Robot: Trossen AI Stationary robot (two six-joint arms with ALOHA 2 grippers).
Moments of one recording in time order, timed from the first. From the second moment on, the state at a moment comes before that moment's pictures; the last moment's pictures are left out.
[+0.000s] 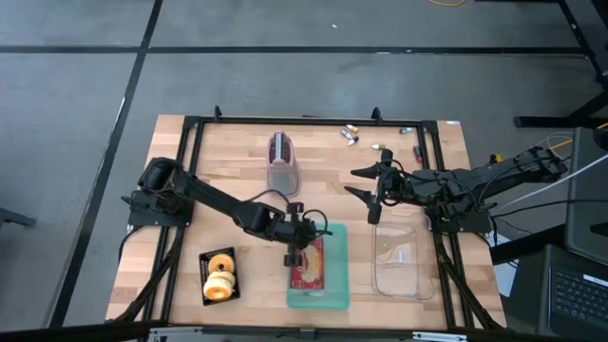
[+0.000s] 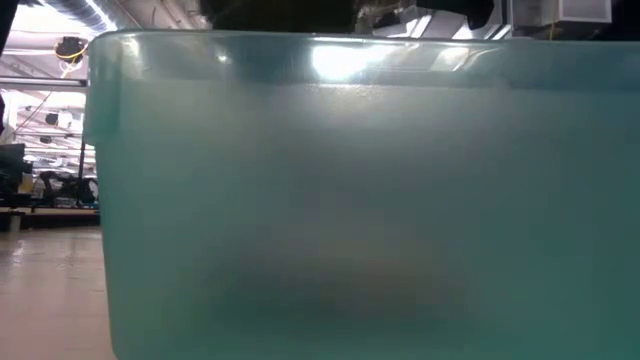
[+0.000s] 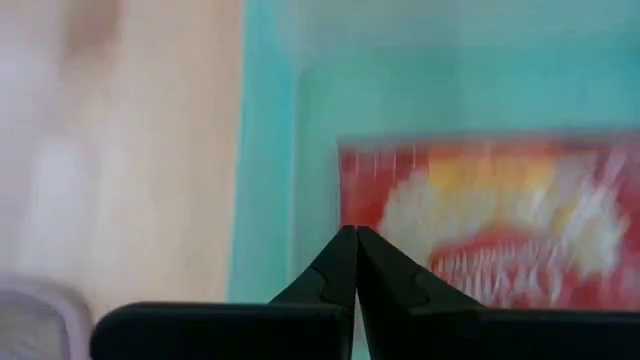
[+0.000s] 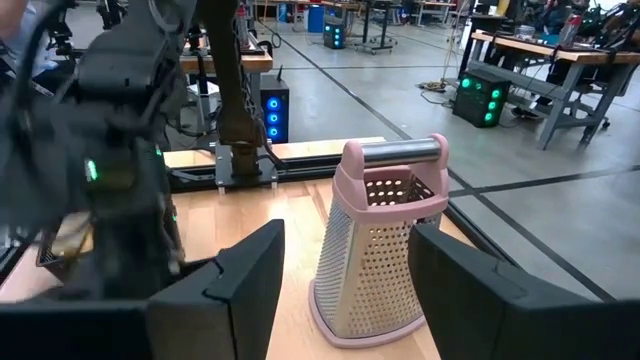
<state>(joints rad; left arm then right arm) -0.29 1.84 1.29 -0.41 -0.28 -0.20 0.29 1.01 0.79 0.03 0.52 0.07</state>
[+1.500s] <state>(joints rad) -0.16 2.23 1.76 -0.29 0.09 0.05 0.28 1.01 0.79 0.04 0.51 0.07</state>
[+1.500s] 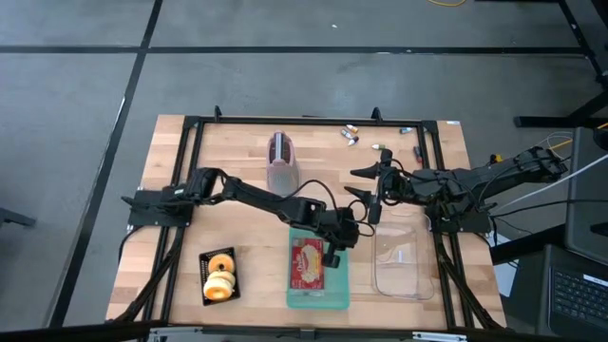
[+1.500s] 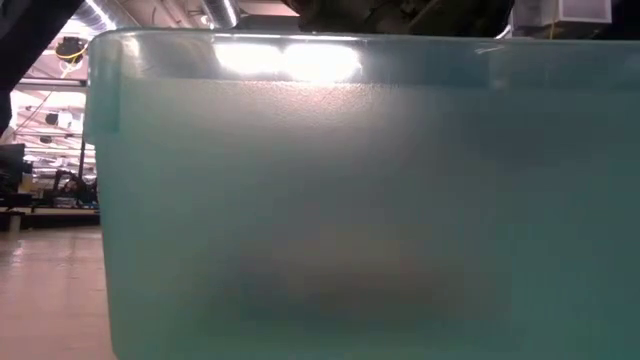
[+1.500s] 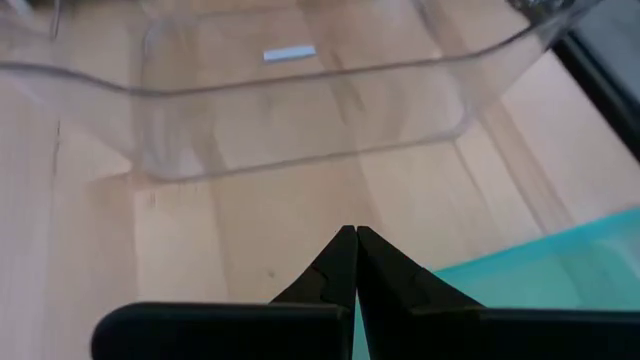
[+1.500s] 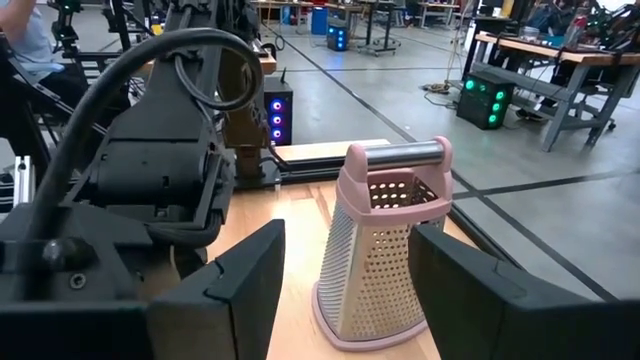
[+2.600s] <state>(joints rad) -0.18 2.17 1.76 -0.69 0.06 0.02 0.28 1.01 0.79 0.02 0.50 0.07</state>
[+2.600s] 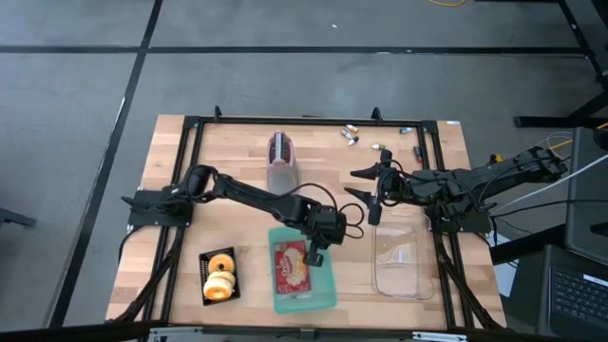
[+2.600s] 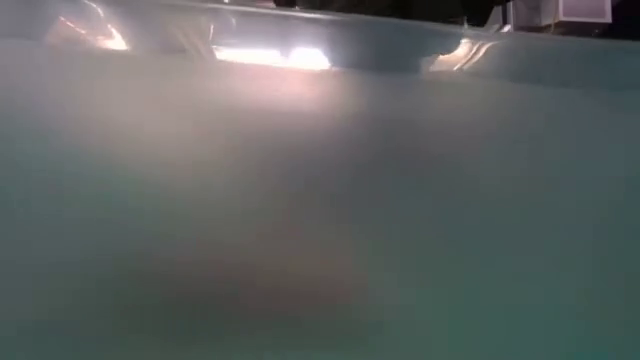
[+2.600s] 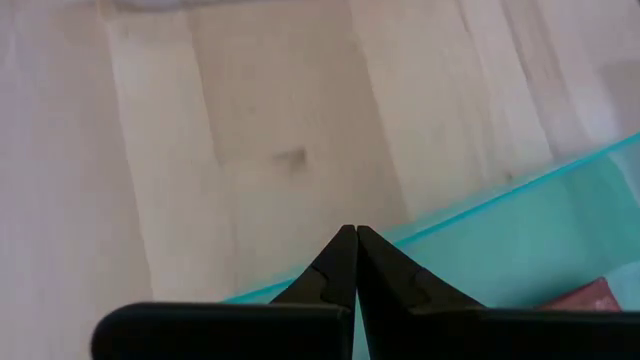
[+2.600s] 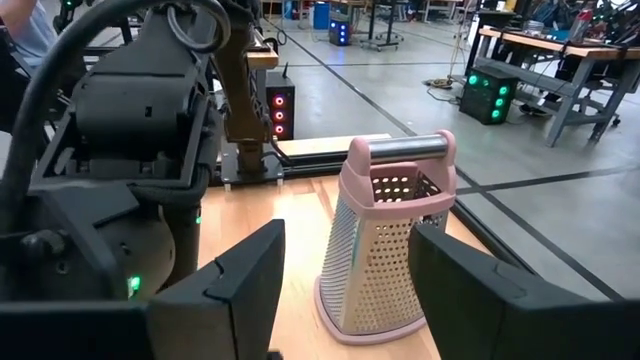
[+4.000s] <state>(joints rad) -0.25 1.80 1.76 -0.47 -0.57 0.22 0.29 0.97 0.79 0.28 0.46 -0.23</state>
